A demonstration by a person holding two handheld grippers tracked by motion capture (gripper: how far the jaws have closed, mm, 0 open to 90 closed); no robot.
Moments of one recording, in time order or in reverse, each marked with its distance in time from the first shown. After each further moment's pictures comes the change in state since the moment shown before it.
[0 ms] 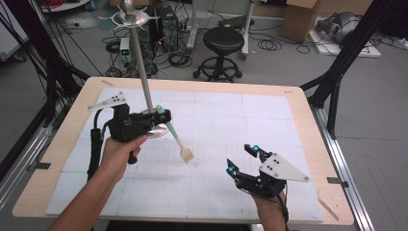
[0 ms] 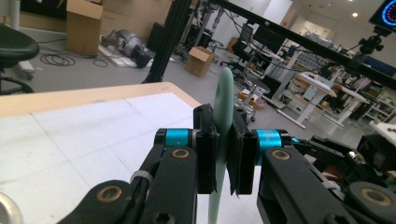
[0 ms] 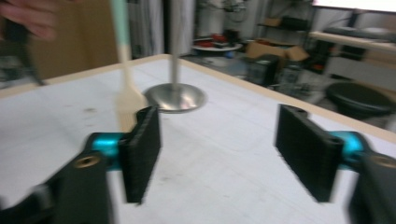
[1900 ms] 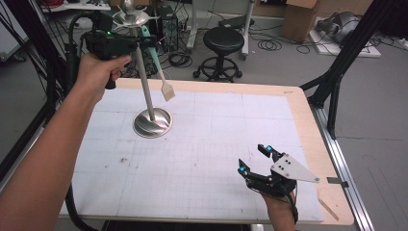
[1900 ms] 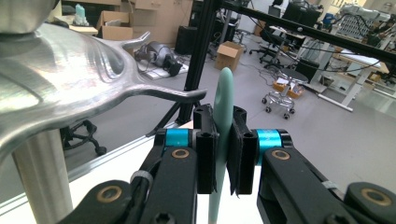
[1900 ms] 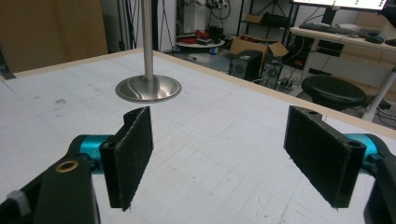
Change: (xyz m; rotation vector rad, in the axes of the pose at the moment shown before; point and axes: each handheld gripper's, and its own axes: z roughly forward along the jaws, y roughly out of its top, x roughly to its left) left arm 0.025 0.167 0.013 0.055 0.102 0.166; right arm -0.023 -0.014 -0.010 0.007 -0.041 -0.001
